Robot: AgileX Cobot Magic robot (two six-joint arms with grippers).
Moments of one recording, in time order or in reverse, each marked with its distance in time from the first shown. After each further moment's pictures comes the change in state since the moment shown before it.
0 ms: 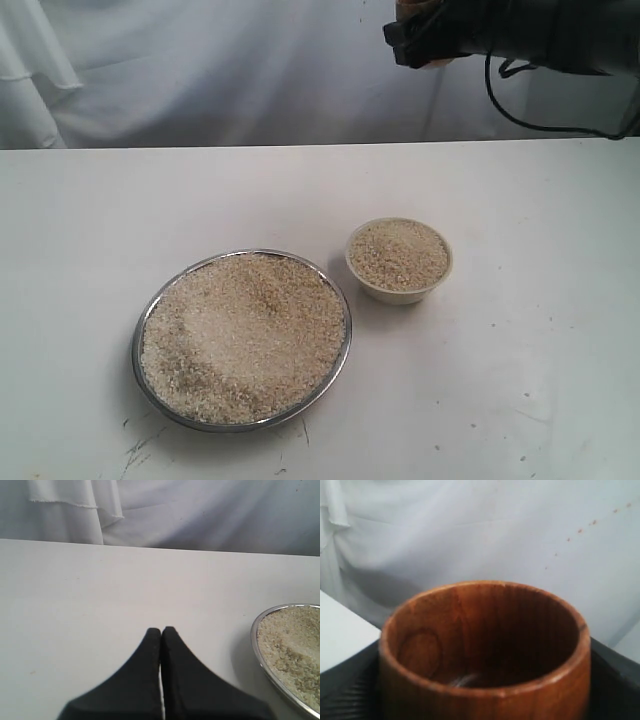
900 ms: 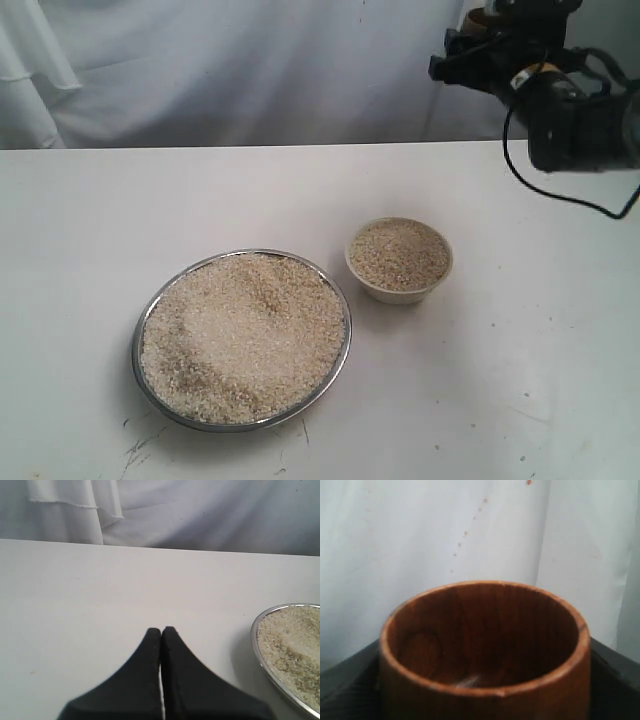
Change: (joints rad) left arm 0.000 0.000 0.000 0.000 0.000 0.000; right arm 0.032 -0.040 0.407 -1.484 -0.972 1.782
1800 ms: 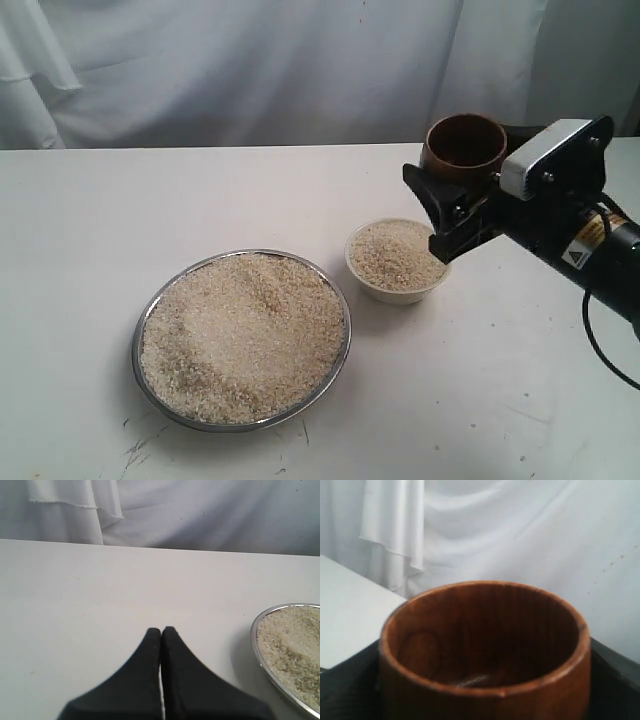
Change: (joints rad) left arm 0.000 0.000 0.000 0.000 0.000 0.000; right arm 0.011 -0.339 0.756 -0.594 -0.483 0.117
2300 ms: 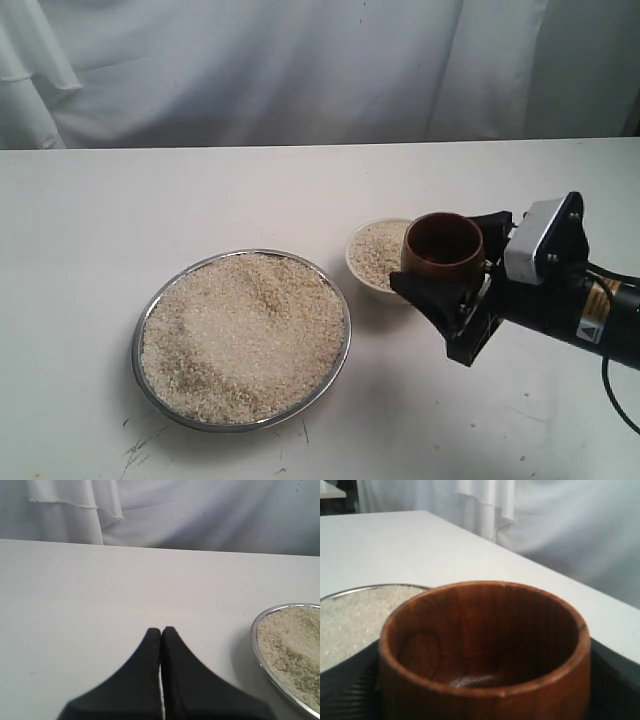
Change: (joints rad) left arm 0.000 0.000 0.000 0.000 0.000 0.000; right arm -0.105 0.104 0.079 -0.422 -0.053 0.150
